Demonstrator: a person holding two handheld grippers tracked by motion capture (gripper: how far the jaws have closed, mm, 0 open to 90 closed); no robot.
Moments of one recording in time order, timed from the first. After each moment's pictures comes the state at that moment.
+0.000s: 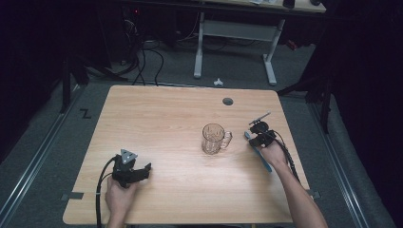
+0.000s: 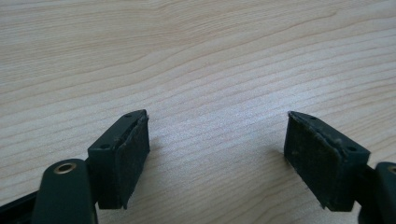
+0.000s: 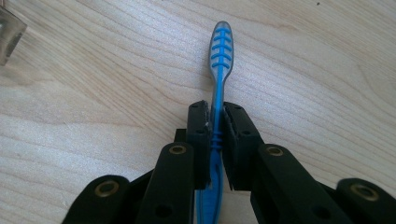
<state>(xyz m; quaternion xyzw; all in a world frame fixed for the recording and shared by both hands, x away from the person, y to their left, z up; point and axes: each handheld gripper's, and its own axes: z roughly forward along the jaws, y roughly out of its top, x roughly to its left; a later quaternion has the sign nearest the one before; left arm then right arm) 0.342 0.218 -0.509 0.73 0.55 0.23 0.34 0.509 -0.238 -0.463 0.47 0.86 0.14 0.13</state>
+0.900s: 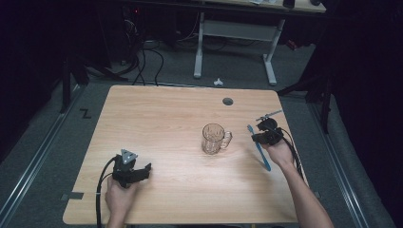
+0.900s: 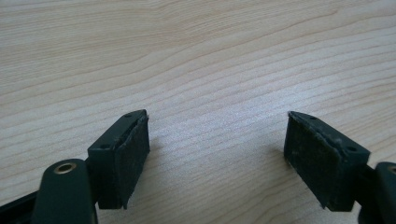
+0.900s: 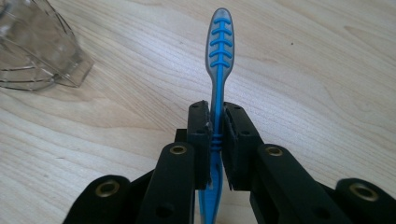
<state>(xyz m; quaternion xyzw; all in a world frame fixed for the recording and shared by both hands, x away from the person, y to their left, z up) 0.342 0.217 -0.508 0.73 0.55 0.24 0.33 0.492 -0.252 -0.427 0.46 0.85 0.22 0.14</state>
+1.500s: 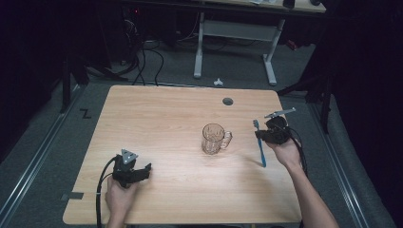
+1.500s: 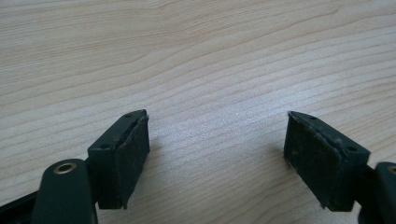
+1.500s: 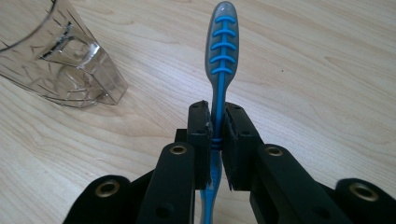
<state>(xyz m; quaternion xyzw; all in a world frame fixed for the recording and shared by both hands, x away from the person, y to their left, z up) 0.342 0.216 -0.509 0.73 0.55 0.24 0.33 0.474 -0.265 -0.398 0.45 0.83 0.28 0.14</state>
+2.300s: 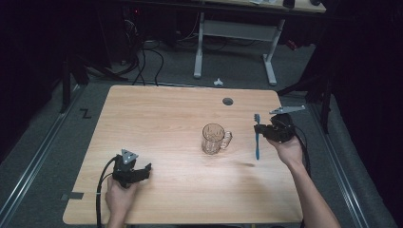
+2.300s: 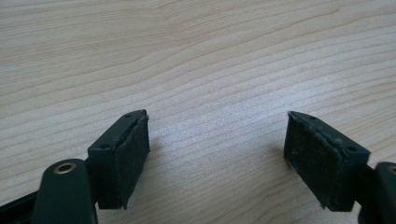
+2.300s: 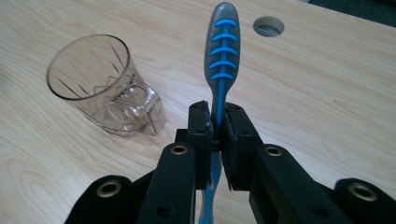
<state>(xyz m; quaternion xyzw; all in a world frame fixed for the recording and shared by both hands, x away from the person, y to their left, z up) 0.342 0.216 -0.509 0.73 0.55 0.24 0.33 0.459 -0.262 -0.367 0.42 0.82 0.36 0.15</state>
